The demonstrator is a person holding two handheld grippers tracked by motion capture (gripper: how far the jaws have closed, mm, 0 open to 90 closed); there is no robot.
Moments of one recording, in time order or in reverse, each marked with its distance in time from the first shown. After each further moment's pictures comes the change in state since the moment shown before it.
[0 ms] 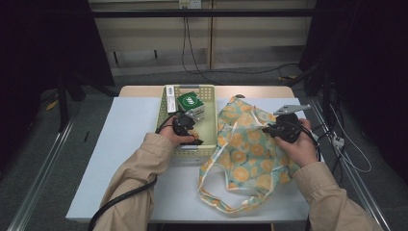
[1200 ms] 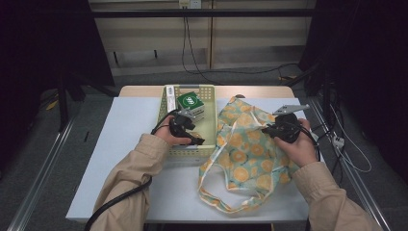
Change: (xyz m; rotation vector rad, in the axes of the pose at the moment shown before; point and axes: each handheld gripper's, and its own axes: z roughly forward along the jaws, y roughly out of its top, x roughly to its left) left arm 0.001 -0.008 -0.009 -0.148 -0.086 -0.001; right arm 0.002 0.001 0.001 0.009 0.000 -0.003
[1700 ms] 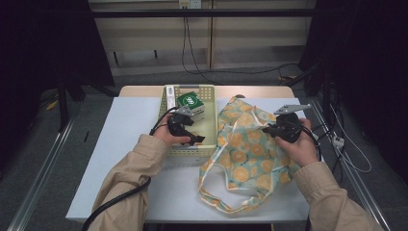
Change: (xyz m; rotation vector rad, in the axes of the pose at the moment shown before) left arm 0.000 0.003 -0.009 -0.064 0.024 -0.009; right arm -0.001 0.000 -0.002 0.000 0.003 0.010
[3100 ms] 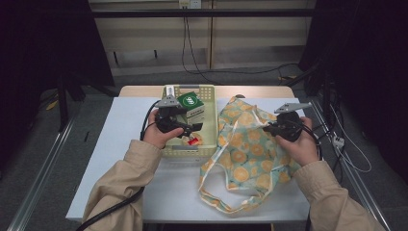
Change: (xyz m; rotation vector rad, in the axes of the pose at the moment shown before) left arm -0.022 0.019 -0.059 -0.303 0.028 -0.089; right arm 0.001 0.005 -0.005 -0.005 -0.008 -0.006
